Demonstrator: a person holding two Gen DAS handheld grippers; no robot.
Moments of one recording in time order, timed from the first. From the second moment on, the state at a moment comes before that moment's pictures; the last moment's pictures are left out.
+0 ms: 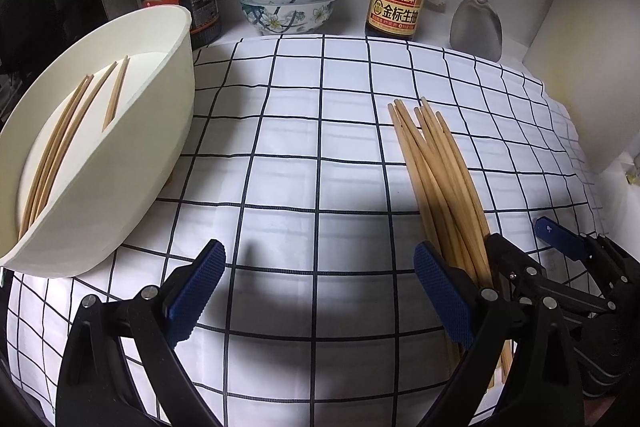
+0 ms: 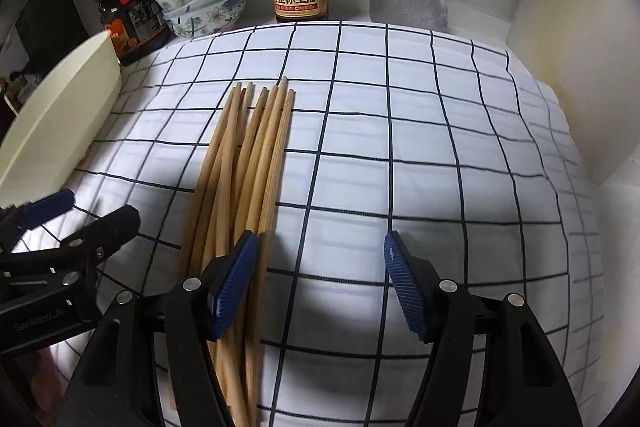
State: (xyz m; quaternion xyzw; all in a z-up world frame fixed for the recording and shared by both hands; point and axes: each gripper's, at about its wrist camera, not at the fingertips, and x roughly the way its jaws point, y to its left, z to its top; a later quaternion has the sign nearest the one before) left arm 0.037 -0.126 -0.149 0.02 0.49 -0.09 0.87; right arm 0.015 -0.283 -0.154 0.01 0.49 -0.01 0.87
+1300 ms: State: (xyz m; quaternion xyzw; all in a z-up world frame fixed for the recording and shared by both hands) left arm 0.053 -0.157 -0.176 0.05 0.49 -0.08 0.86; right arm 0.015 -0.314 -0.159 0.02 0.48 -0.04 0.88
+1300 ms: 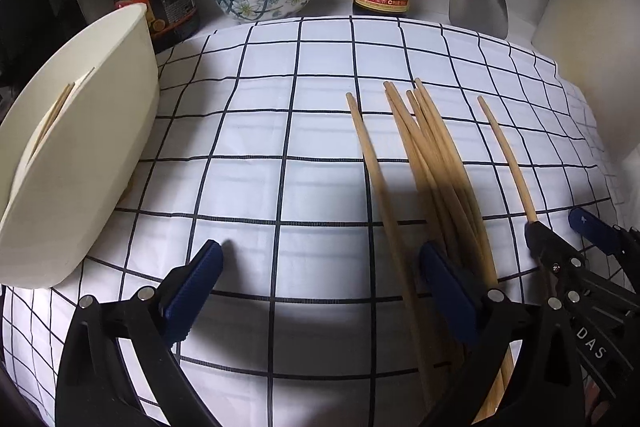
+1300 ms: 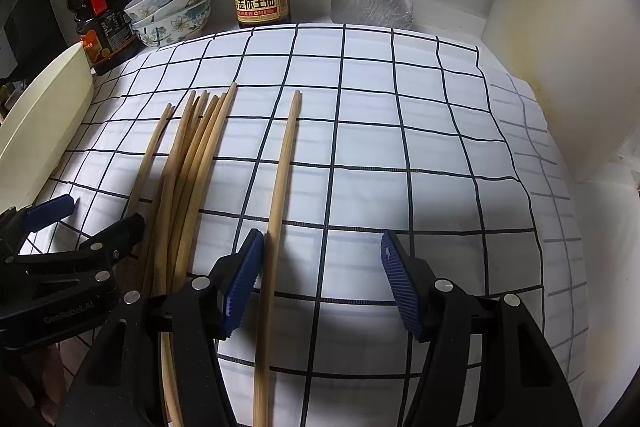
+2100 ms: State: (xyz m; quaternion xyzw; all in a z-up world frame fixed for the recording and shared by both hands) left arm 0.039 -0.156 -0.141 0.04 0.49 -0.15 0.86; right arm 0.007 -0.309 -0.133 0.07 0.47 -0.01 0.88
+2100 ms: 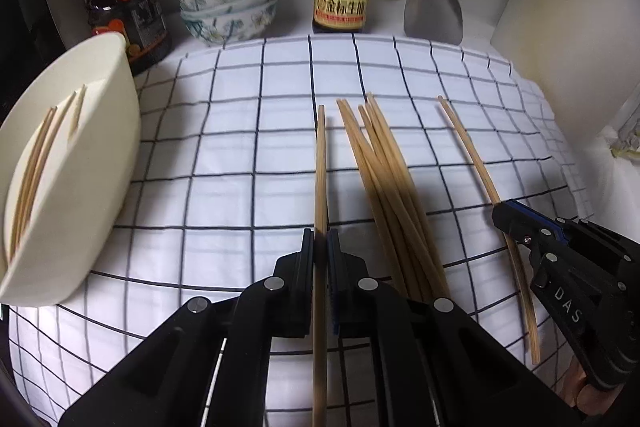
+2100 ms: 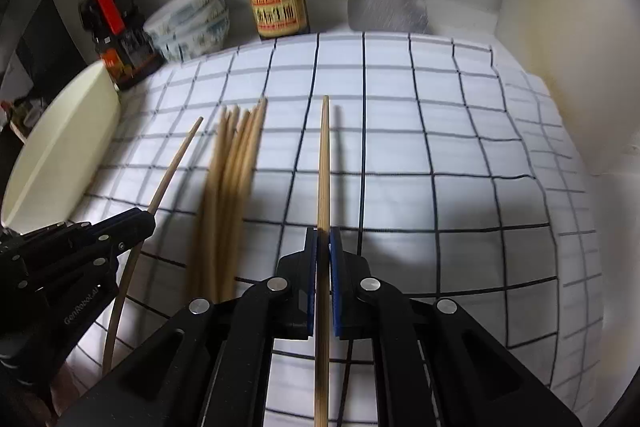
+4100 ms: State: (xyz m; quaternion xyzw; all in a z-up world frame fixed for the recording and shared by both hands) left arm 0.157 0.146 -0.113 -0.04 0.50 0.00 0.86; right arm 0.173 0.009 -0.096 0.05 0.53 0.14 0.84
